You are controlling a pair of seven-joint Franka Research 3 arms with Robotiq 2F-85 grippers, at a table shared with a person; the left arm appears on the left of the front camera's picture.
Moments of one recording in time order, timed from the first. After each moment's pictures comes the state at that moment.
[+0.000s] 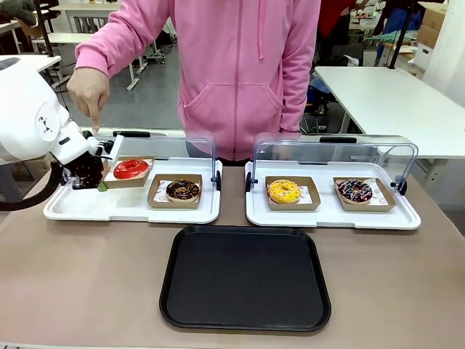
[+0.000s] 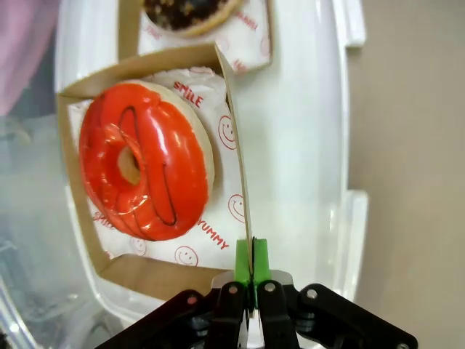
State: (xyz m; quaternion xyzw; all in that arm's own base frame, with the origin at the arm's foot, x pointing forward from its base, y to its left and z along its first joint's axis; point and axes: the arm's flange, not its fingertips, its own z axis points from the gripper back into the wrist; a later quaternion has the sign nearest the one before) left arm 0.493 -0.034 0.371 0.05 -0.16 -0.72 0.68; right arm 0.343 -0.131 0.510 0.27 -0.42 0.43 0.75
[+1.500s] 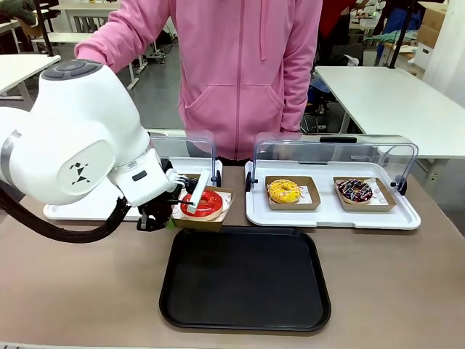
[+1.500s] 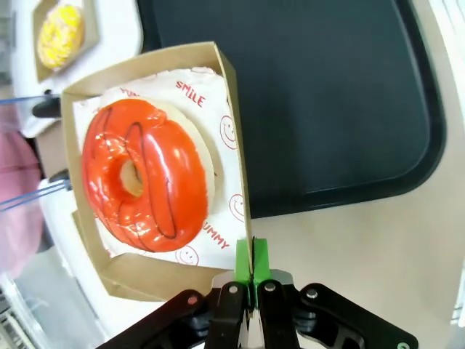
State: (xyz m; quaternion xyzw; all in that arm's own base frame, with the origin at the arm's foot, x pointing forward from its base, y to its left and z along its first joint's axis) left arm 0.333 -0.243 0.418 0.05 -0.16 -0.78 0.61; right arm 0.343 -0.131 0.510 0.27 -0.42 0.43 0.75
